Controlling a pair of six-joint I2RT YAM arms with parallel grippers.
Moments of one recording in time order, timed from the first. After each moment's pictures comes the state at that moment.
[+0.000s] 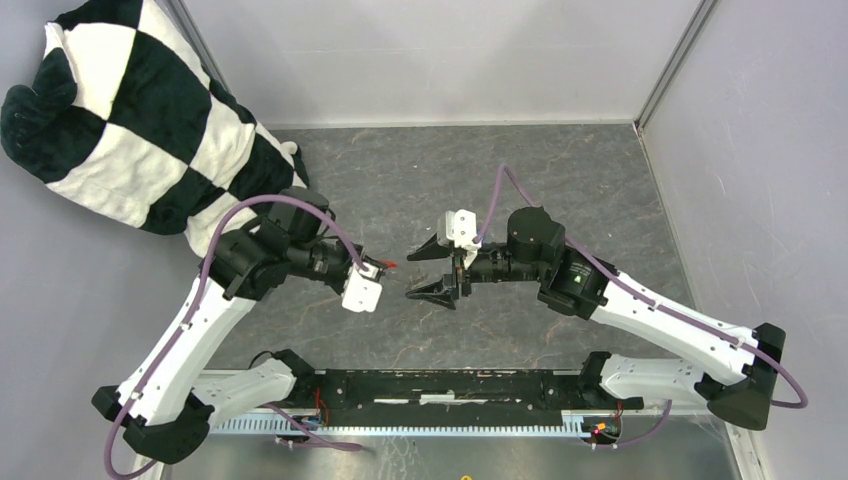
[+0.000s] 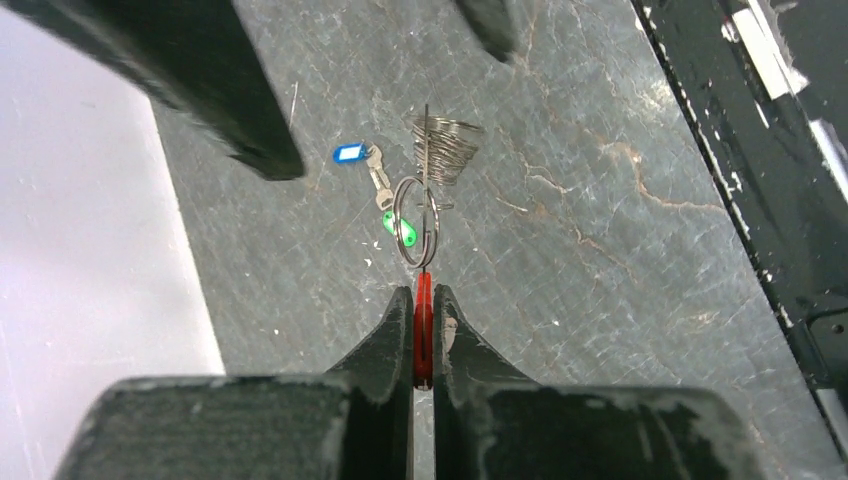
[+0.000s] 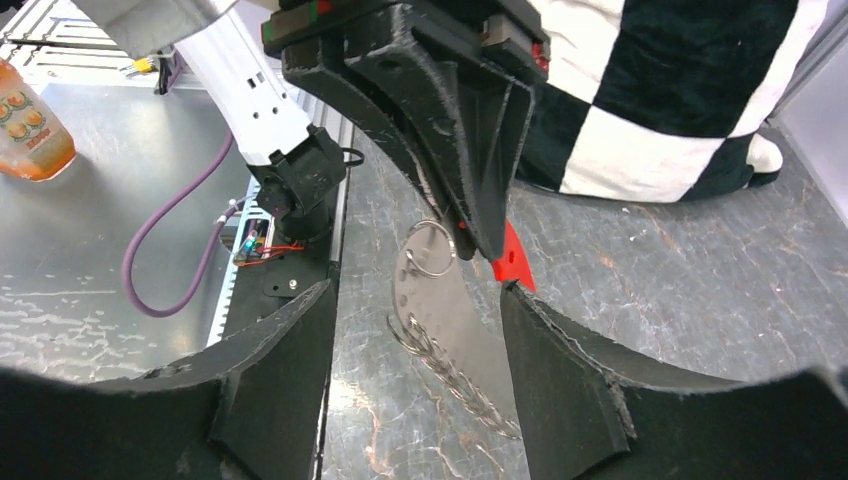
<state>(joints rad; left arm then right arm) -0.63 0.98 1.31 -1.18 0.65 1.37 1.02 1.10 1.07 -0.07 -0.54 -0.15</state>
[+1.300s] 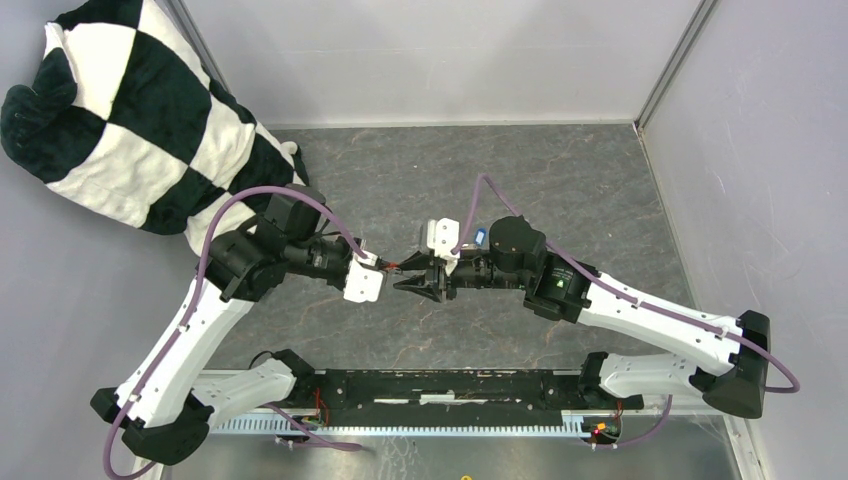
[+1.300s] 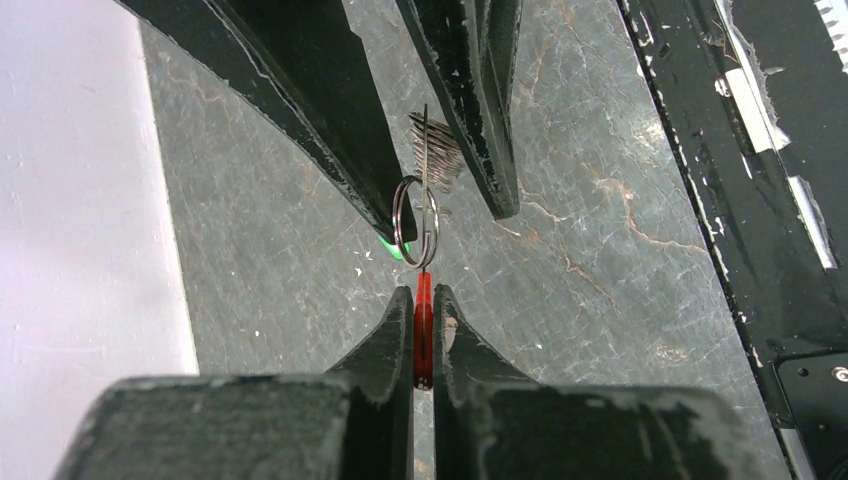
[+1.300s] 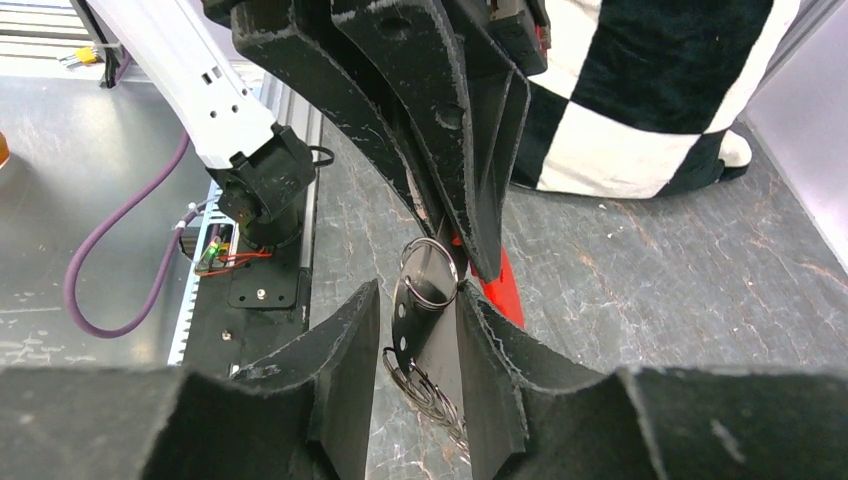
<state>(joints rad) -0.63 0.99 1.33 -1.12 0.68 1.20 1.10 1.15 1.05 -0.01 -0.38 -0.18</state>
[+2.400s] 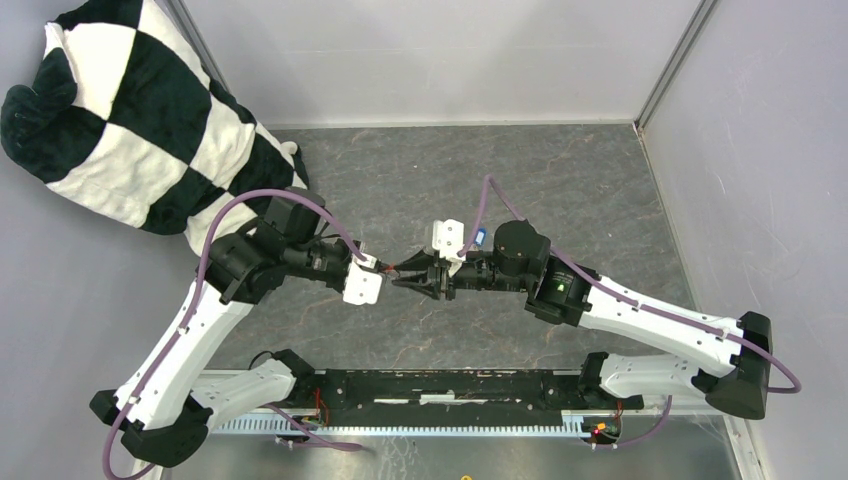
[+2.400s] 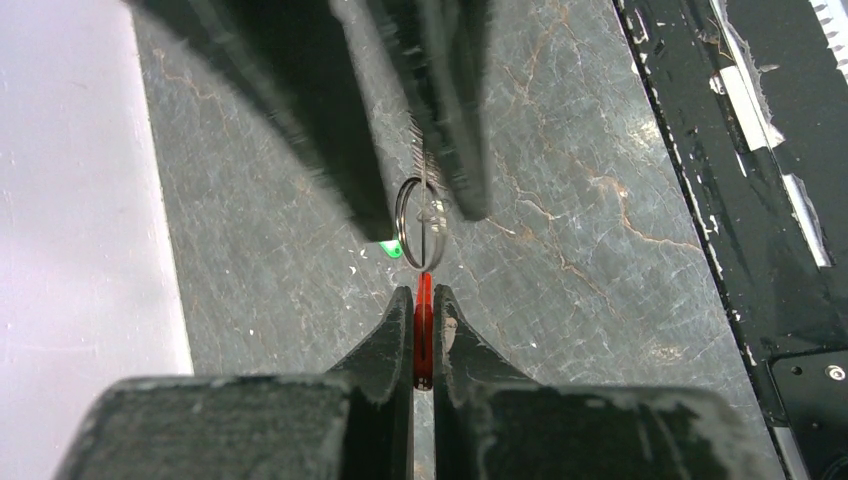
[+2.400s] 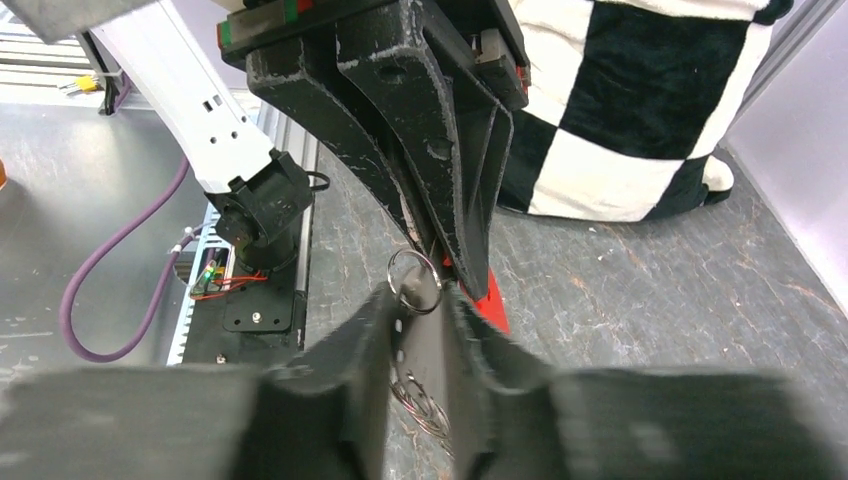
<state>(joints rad) -0.63 0.97 1.31 -1.12 0.68 1.20 1.10 1.14 1.02 0.08 -0.36 -0.17</state>
